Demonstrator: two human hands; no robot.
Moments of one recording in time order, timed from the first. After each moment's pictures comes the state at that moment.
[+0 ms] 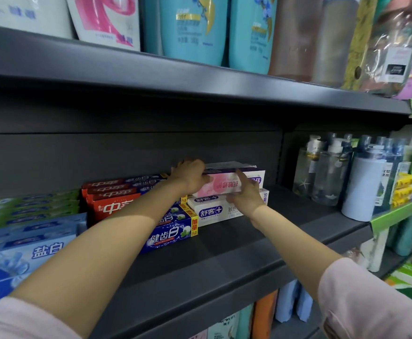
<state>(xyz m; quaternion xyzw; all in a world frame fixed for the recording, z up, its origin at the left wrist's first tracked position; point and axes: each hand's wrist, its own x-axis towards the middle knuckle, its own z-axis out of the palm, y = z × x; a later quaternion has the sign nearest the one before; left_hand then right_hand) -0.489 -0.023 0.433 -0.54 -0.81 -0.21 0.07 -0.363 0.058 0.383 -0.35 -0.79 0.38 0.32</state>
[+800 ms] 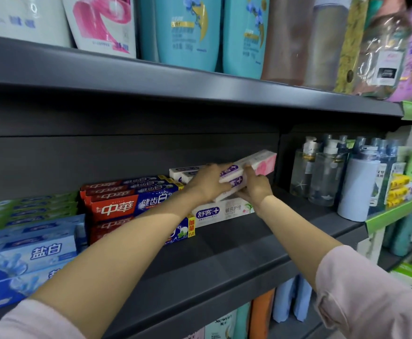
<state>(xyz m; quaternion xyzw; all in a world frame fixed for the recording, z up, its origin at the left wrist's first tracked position) -0.444 -0.020 0.432 -0.62 -0.71 -0.32 0.04 -0.357 0.078 0.405 -0.36 -0.60 0.58 0.41</state>
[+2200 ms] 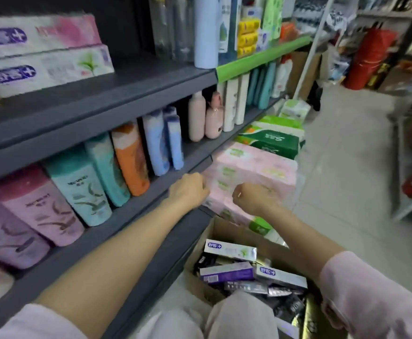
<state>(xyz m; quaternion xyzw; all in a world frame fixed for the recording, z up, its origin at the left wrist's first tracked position) -0.168 -0.006 0.183 -0.61 -0.77 -0.10 -0.16 -0.009 0.033 0.170 -0.57 -0.79 0.22 -0.01</state>
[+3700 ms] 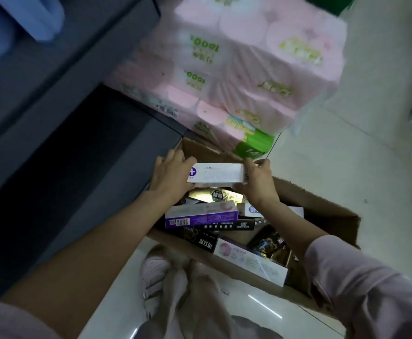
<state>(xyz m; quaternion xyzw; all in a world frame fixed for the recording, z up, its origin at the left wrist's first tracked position) -0.135 0.106 -0.152 -0.74 -0.64 0.06 -0.20 0.064 0.118 -0.158 -0.69 -0.66 0.30 -0.01</state>
